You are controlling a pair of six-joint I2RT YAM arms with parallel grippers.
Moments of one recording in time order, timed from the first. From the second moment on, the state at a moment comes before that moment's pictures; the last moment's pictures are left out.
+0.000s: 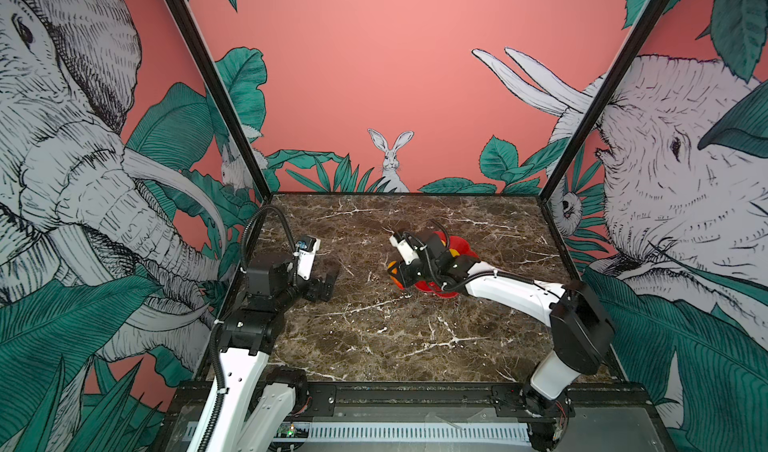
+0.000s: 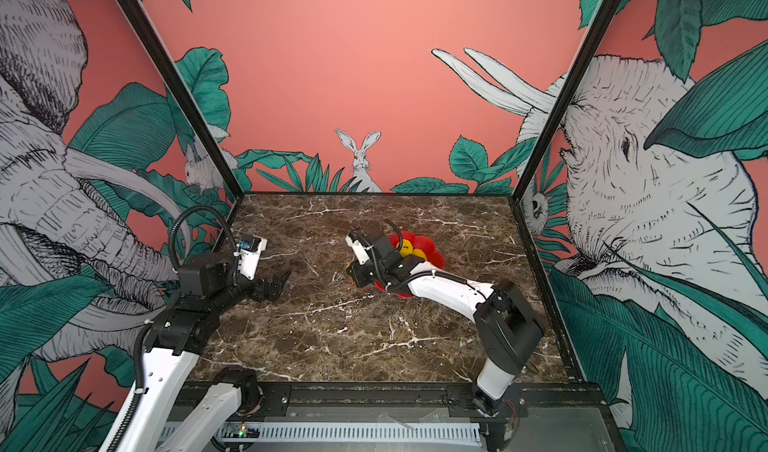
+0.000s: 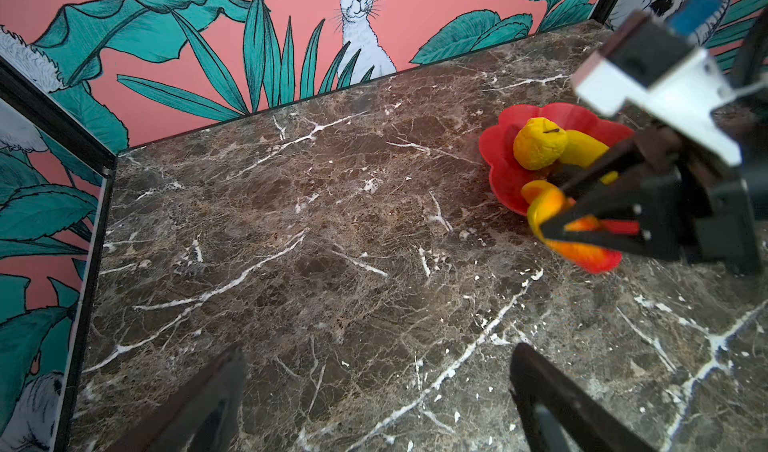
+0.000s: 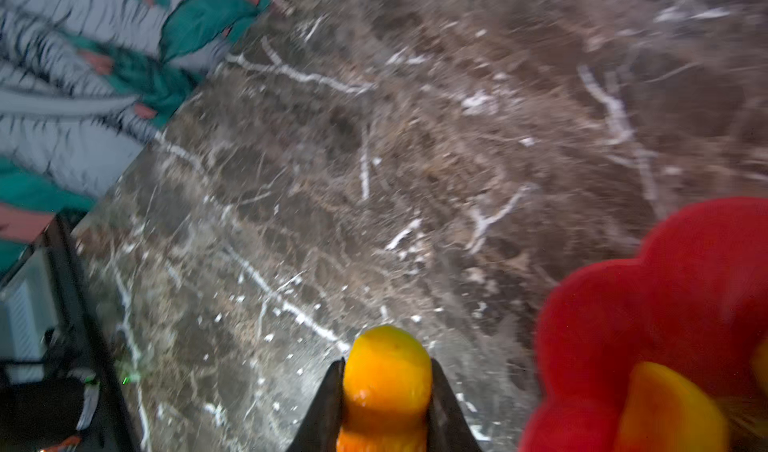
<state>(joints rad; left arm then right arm) -0.15 0.69 0.83 -0.66 0.25 0.17 0.79 1.66 1.17 -0.17 -0.16 0.30</state>
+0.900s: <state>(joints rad) -0.15 0.69 0.83 -0.66 0.25 0.17 0.69 1.88 1.18 -0.09 0.23 0.59</state>
